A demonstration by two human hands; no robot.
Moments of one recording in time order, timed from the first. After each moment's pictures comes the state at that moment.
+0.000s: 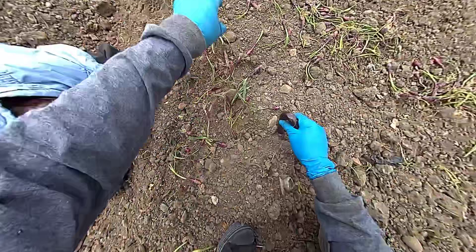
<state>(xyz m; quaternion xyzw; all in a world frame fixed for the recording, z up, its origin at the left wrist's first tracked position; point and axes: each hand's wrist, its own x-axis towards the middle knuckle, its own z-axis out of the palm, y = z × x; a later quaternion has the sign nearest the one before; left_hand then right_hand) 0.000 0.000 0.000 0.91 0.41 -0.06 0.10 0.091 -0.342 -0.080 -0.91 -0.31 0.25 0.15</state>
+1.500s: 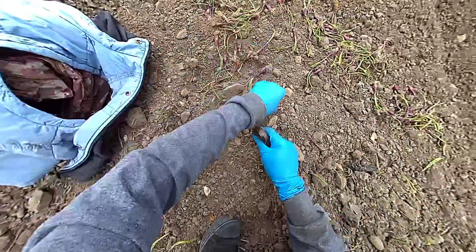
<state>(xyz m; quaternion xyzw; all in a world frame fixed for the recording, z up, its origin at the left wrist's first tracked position) 0.033 -0.160 -0.088 0.94 0.20 -0.12 0.23 0.016 -0.352 -0.073 -0.87 -0.39 0.24 0.16</state>
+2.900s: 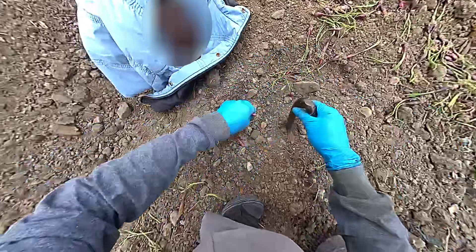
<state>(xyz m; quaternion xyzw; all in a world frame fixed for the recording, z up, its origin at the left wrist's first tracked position) -0.243 -0.194 -0.109 0.82 0.45 -0.19 0.31 -0.010 -0.255 -0.062 -0.78 -0.53 0.31 0.14</state>
